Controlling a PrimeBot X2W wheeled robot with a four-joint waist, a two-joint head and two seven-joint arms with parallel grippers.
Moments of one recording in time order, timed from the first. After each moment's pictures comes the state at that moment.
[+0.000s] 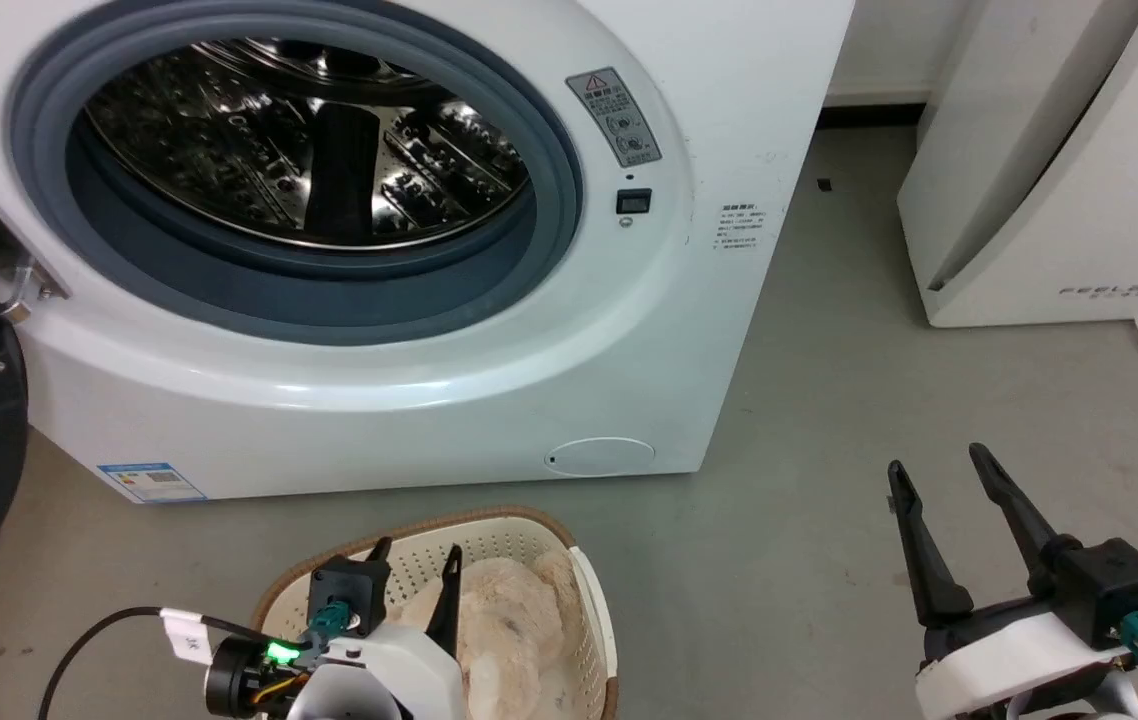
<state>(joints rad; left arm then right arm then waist) -0.12 0.05 -0.15 0.36 -0.08 -0.01 -0.04 -0.01 -0.05 -0.01 -0.03 0.04 0.13 -0.10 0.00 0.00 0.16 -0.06</state>
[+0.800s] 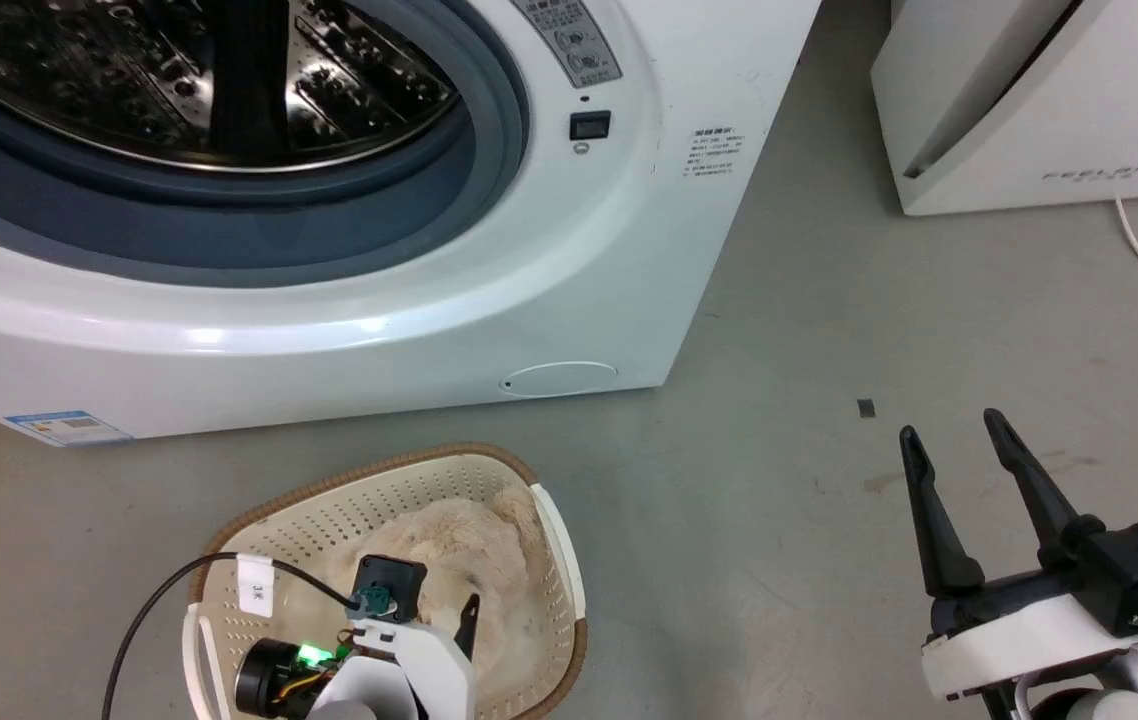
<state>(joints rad) -0.29 0.07 -0.25 0.74 -0.13 -0.05 -0.02 -0.04 -0.05 -0.02 -0.04 0.05 0.13 -0.15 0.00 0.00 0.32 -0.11</state>
